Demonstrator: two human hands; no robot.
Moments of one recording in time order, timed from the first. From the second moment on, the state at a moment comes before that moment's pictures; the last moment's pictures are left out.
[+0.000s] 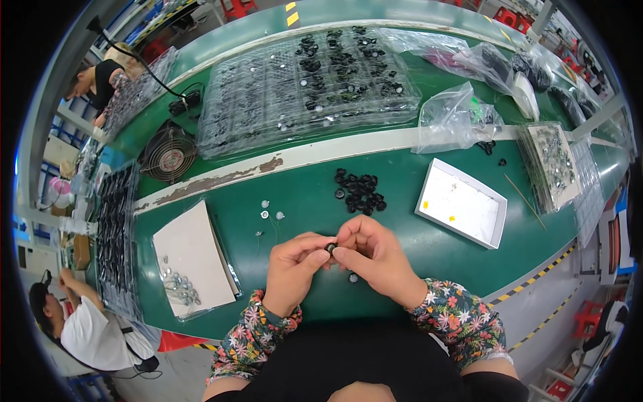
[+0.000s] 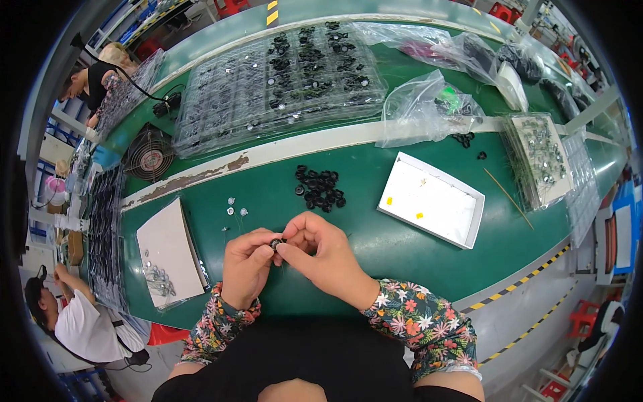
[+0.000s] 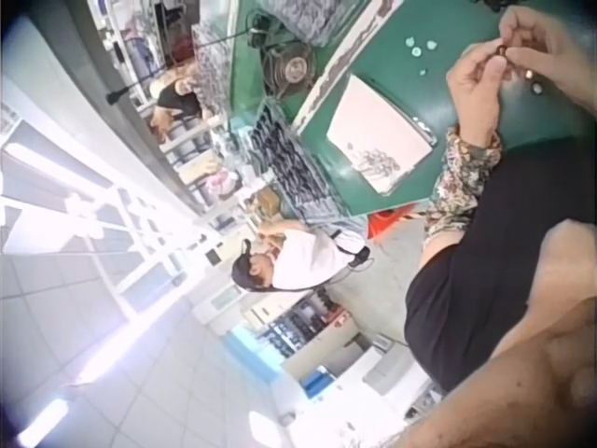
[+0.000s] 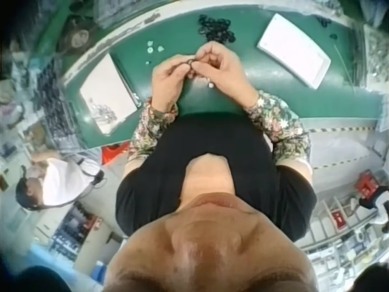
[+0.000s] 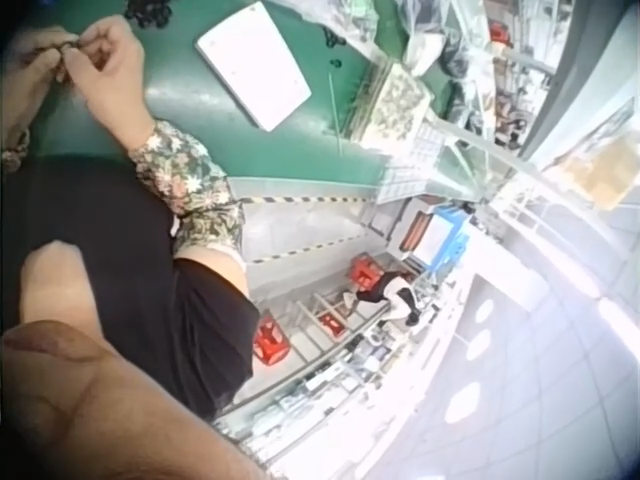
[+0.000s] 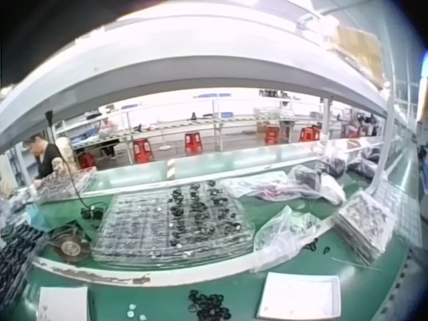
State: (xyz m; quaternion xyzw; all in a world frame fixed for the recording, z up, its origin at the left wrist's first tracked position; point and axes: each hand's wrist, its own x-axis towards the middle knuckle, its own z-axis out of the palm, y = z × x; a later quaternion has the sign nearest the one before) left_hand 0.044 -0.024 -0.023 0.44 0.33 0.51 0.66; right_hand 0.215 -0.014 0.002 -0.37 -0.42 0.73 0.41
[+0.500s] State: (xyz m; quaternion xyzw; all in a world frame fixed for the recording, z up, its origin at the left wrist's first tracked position) left_hand 0.045 -0.023 -0.022 0.43 0.32 0.49 0.69; right_hand 0.221 -0.012 0.010 -0.40 -0.51 0.65 0.39
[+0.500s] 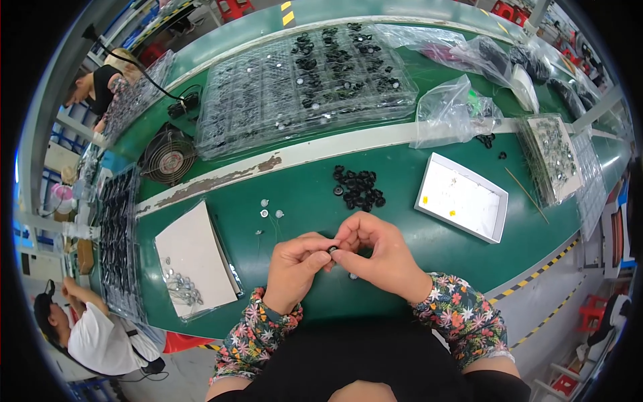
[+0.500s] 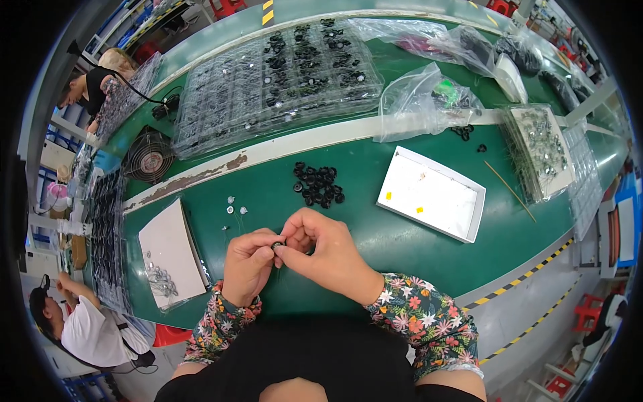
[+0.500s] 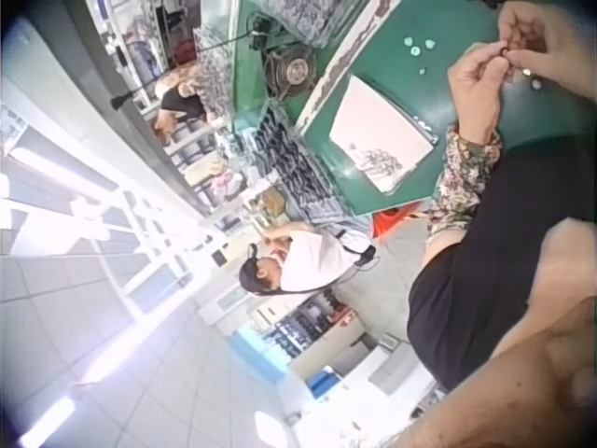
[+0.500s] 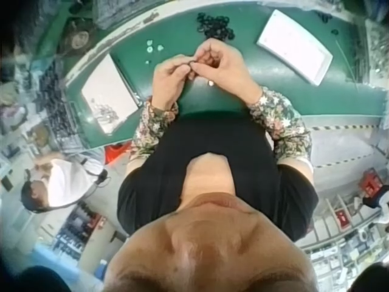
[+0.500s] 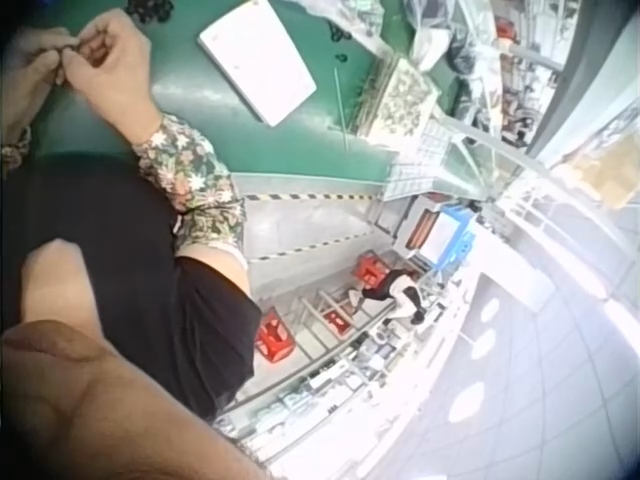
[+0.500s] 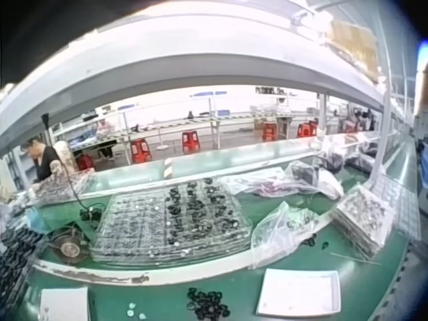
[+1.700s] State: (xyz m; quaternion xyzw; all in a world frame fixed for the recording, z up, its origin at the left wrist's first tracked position) left_hand 0.043 -0.020 -0.019 0.38 0.29 0.46 0.75; right_hand 0.226 -0.006 0.004 -0.35 -0.44 0.74 0.37
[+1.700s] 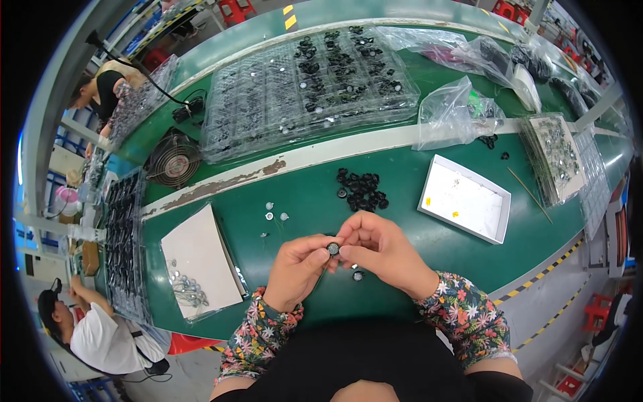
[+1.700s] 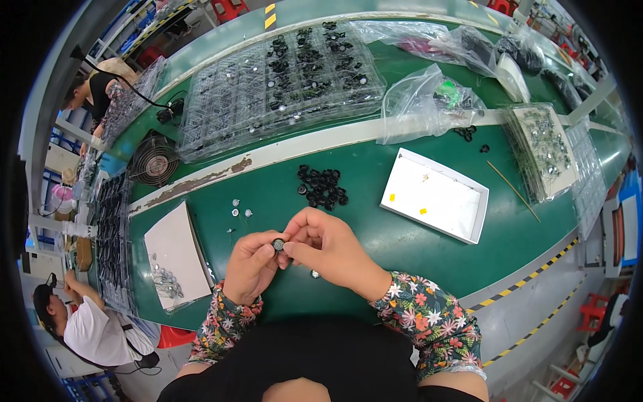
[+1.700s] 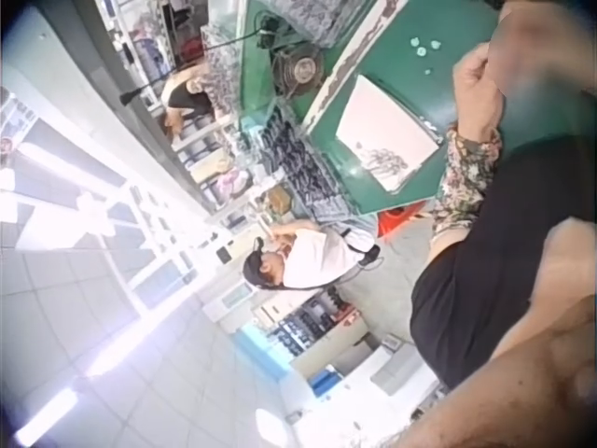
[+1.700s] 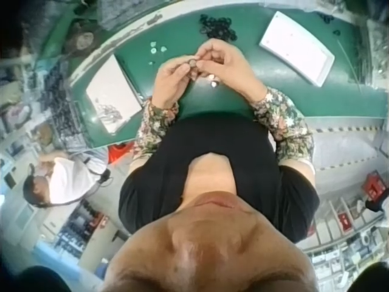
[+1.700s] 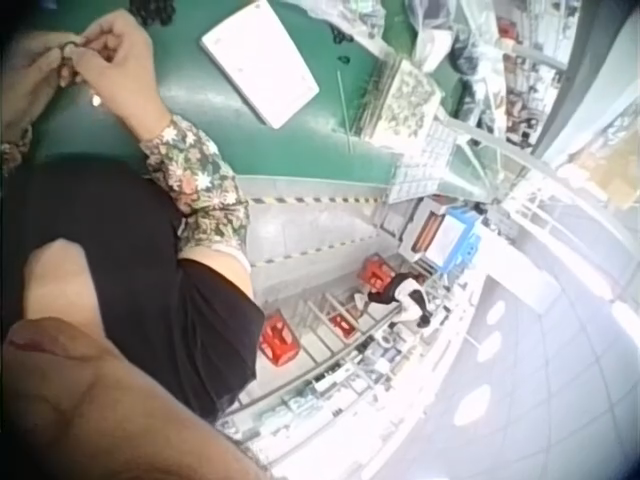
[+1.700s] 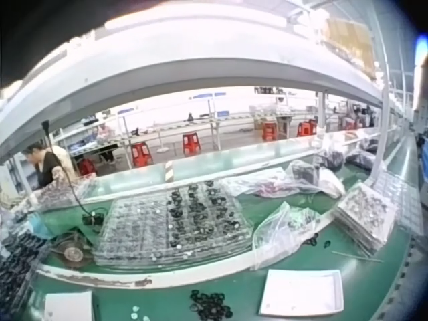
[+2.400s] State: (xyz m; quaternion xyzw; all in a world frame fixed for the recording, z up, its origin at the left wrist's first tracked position) left_hand 0.043 -0.020 -0.018 0.38 0.29 0.47 0.74; right_hand 0.220 -0.011 0.007 -0.37 -0.47 0.70 0.38
